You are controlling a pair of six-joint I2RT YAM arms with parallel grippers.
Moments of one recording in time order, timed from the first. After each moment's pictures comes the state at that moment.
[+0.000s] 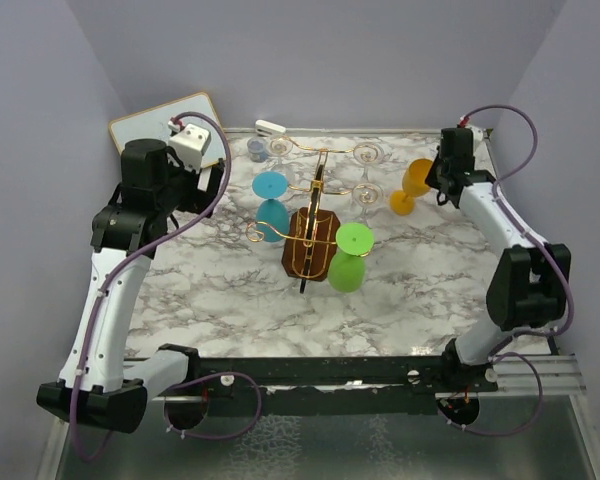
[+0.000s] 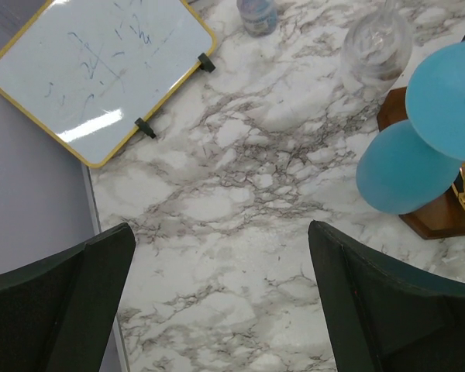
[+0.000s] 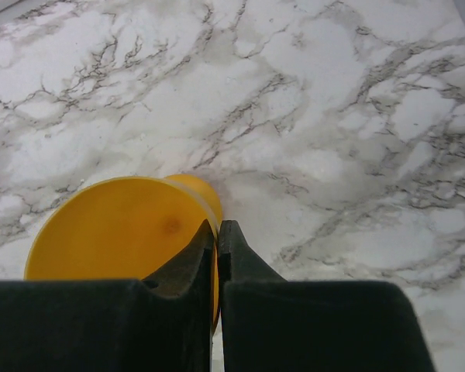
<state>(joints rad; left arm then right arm) -0.16 1.09 1.37 -0.79 0.01 0.23 0.08 1.70 1.34 -0.32 0.31 0.38</state>
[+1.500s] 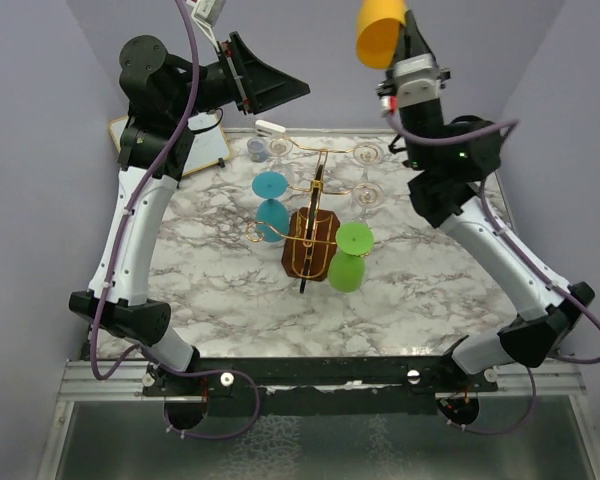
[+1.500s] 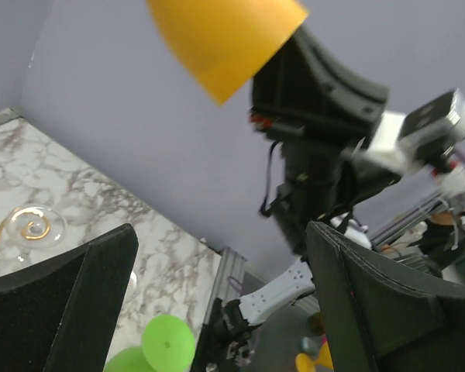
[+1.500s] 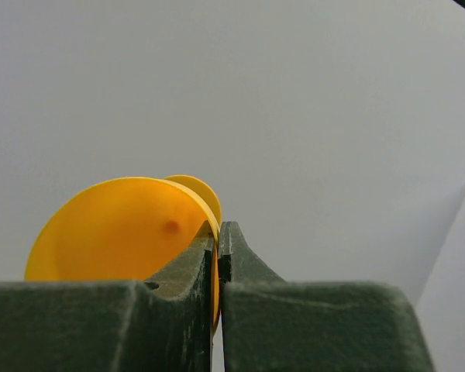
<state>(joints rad) -0.28 1.57 2.08 -0.21 0.94 -0.90 0.62 1.41 1.67 0.63 0.18 -0.81</state>
